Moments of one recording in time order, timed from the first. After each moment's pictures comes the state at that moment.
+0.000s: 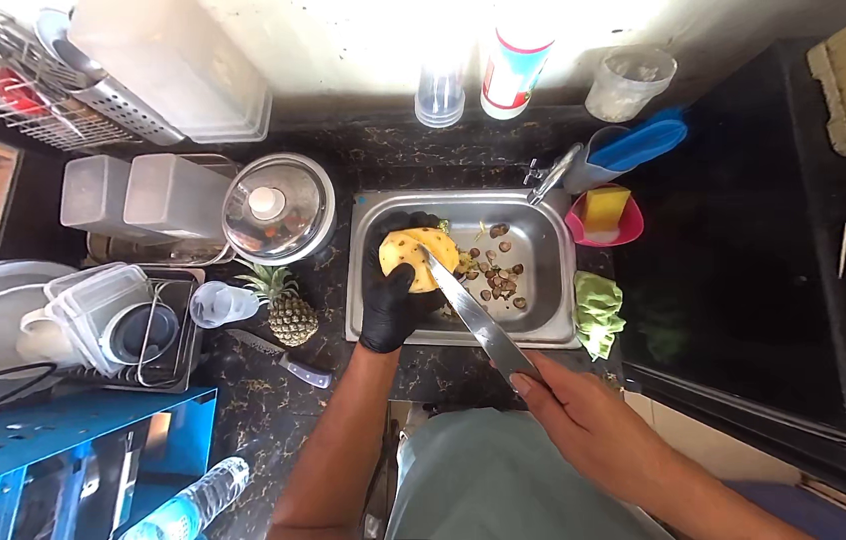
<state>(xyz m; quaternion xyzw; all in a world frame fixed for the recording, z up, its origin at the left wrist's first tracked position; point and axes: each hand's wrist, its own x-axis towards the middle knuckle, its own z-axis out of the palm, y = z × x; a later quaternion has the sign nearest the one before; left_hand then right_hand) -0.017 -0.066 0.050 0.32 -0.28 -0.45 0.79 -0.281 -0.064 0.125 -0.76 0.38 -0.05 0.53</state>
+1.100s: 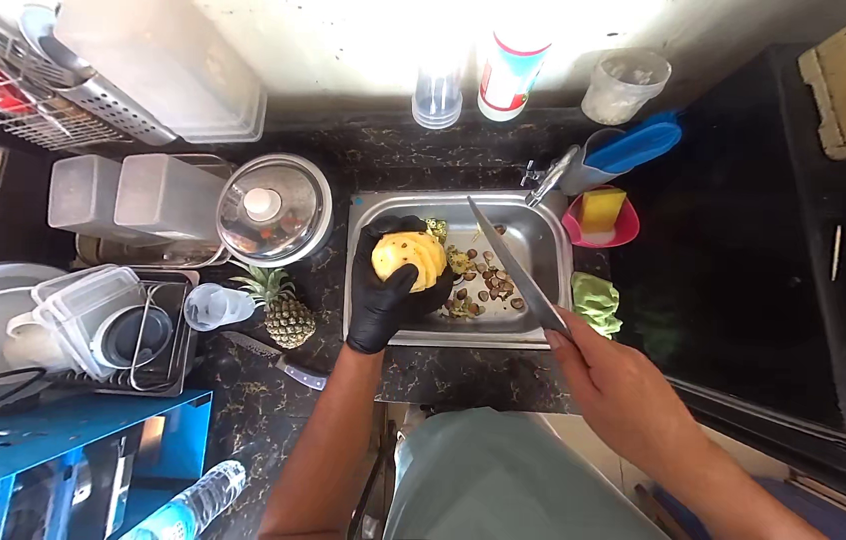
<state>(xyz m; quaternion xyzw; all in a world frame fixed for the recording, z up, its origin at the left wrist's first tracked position) 0.003 -0.062 0.051 0.43 -0.32 -0.42 0.73 -0.280 -0.086 0.126 -0.84 0.45 -0.11 0.28</state>
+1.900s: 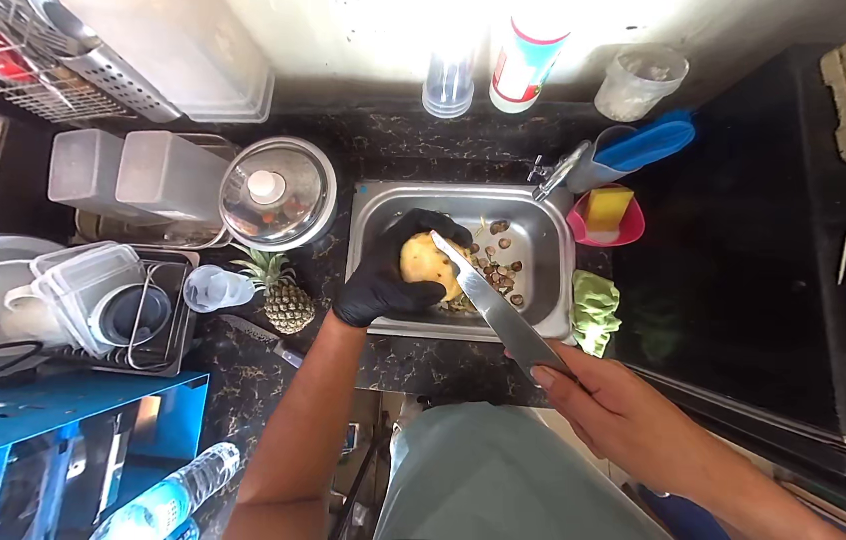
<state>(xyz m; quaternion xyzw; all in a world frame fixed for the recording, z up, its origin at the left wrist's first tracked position) 0.029 -0.072 0.073 0.34 -0.51 -0.54 0.58 -0.294 -0.085 0.140 -0.70 0.38 0.00 0.60</state>
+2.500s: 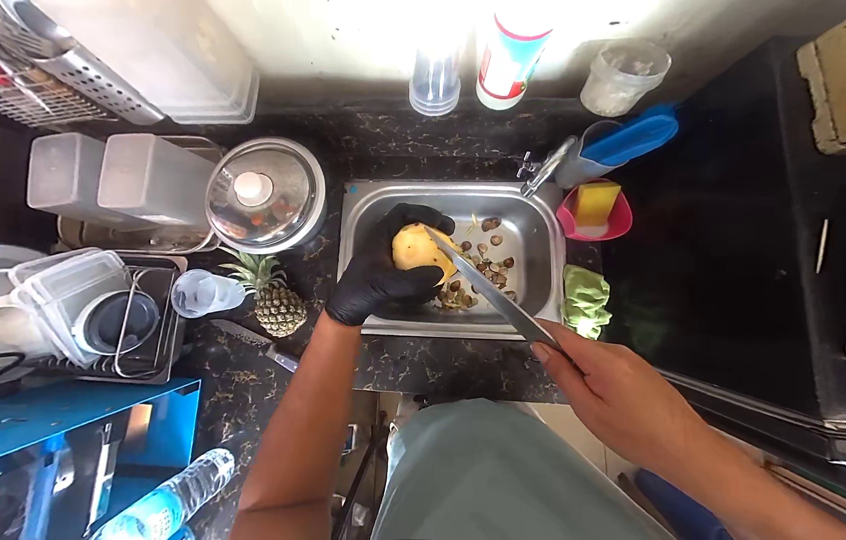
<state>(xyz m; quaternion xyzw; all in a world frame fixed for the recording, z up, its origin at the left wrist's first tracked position) 0.023 -0.077 0.078 0.43 -0.48 -0.53 0.55 -0.296 -0.087 0.131 -0.86 0.38 -0.07 0.33</state>
